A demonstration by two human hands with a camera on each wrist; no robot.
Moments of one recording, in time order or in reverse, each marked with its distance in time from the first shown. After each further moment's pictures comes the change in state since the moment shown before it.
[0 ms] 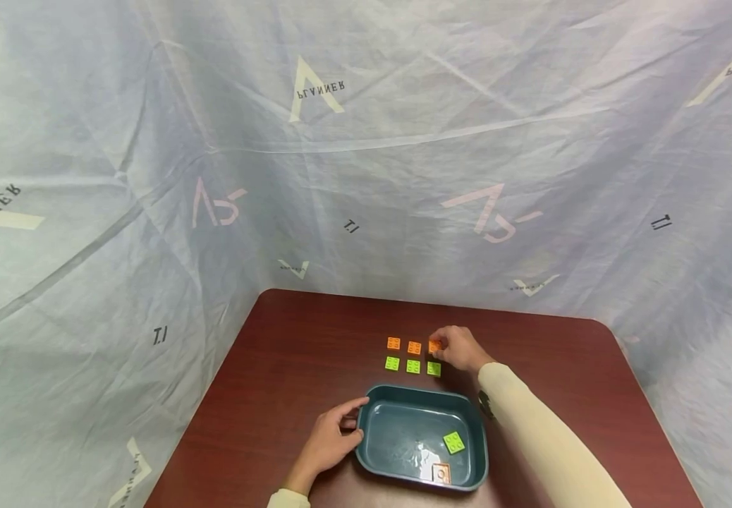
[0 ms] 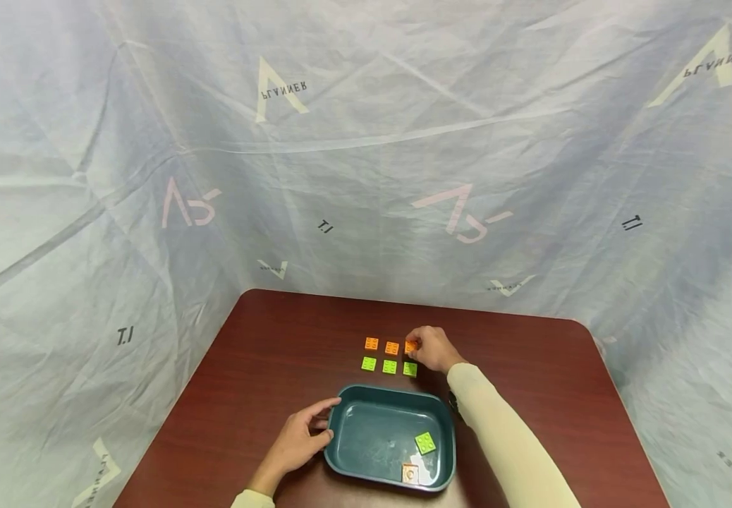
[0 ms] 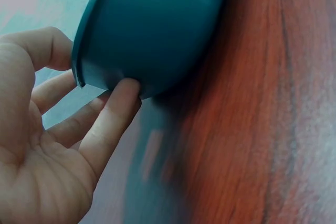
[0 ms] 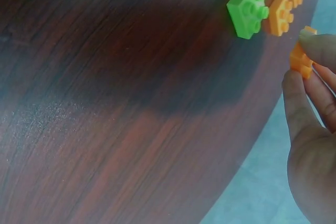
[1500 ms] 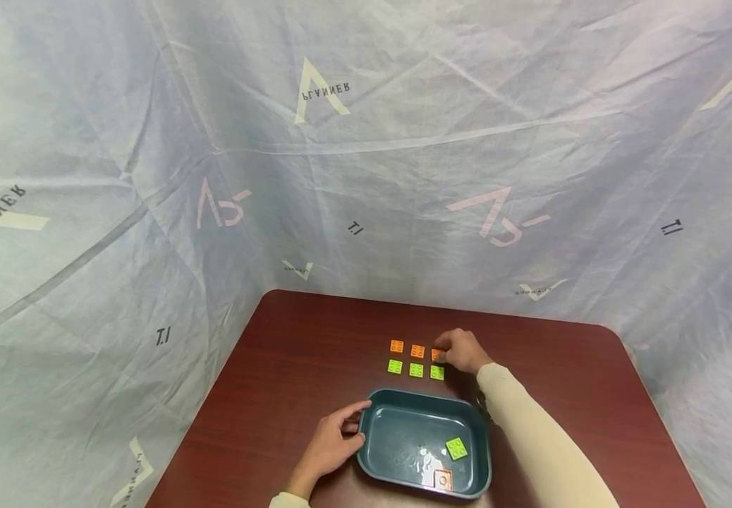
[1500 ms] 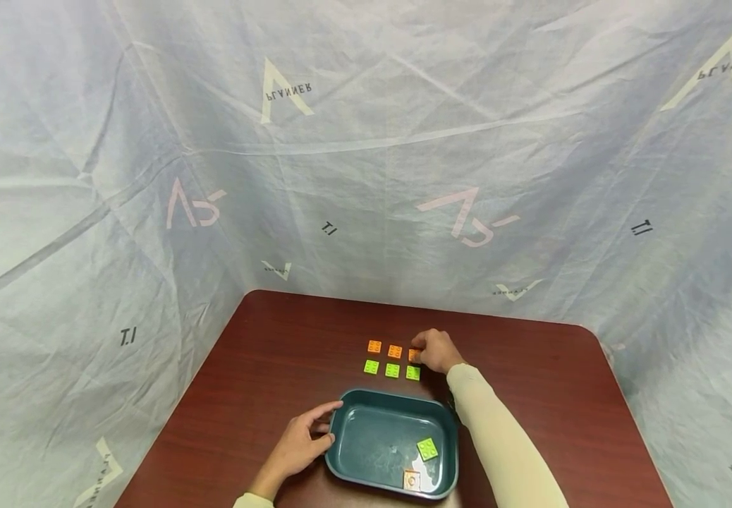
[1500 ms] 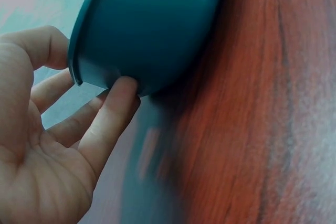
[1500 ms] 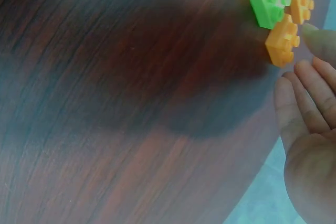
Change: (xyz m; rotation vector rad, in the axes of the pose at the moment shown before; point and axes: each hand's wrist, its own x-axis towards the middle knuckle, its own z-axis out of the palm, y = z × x) left_hand 0.001 -0.003 0.002 -0.042 0.000 -0.007; right_hand 0.013 0.017 0.013 0.036 -0.016 0.120
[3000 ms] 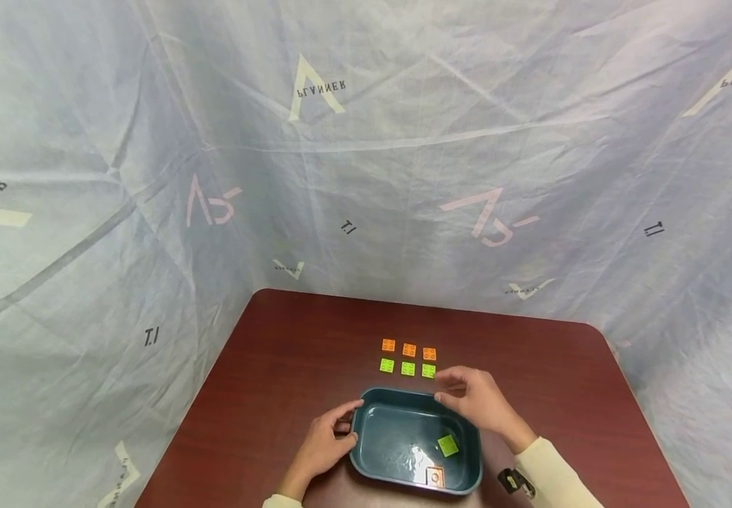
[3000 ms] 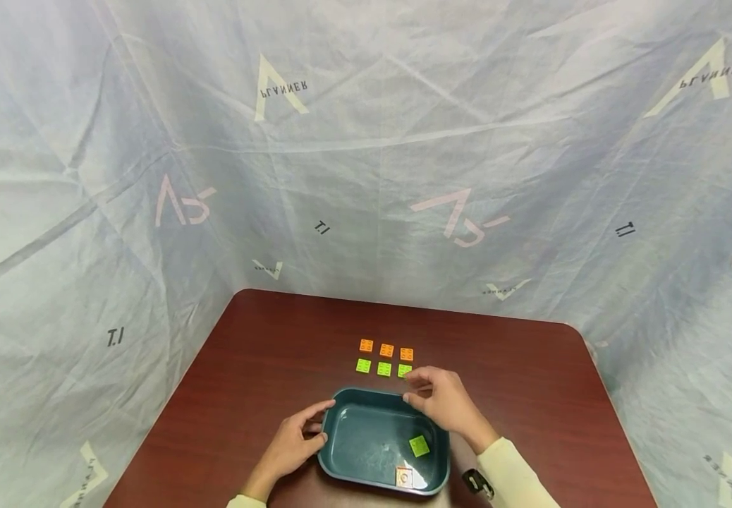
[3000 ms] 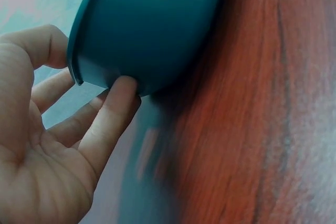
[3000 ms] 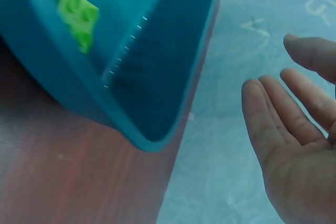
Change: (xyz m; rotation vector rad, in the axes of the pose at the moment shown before) left_hand -0.002 0.000 -0.001 -0.010 -0.006 -0.002; right_hand -0.140 -0.067 -0.021 0.188 0.078 -0.159
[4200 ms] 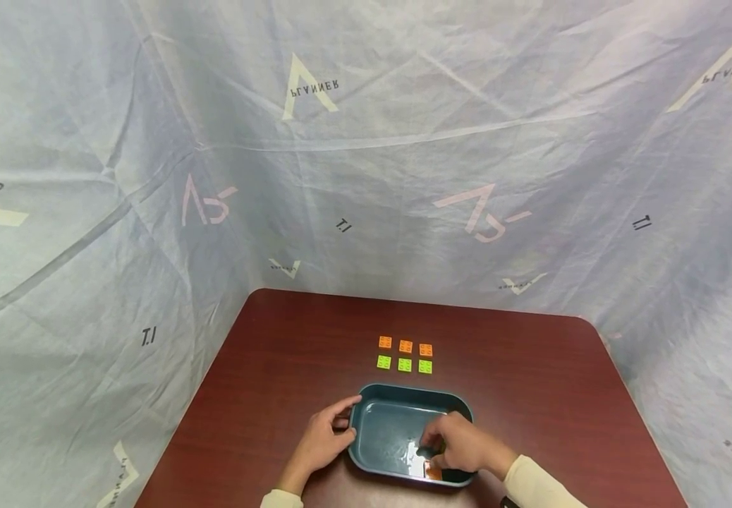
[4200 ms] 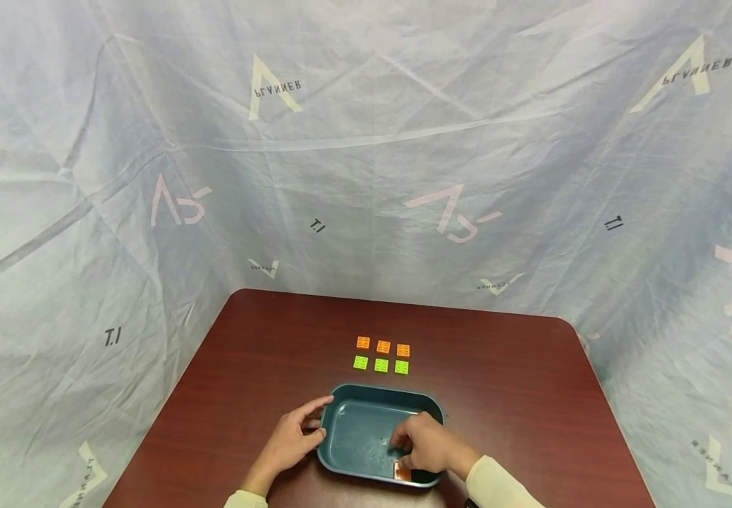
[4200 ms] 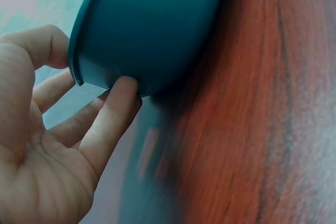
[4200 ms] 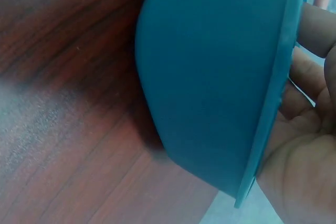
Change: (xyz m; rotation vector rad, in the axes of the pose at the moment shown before) left_hand 0.000 0.000 -0.001 0.061 0.006 0.020; right_hand -0.036 0.014 0.048 -0.136 -0.398 -0.225
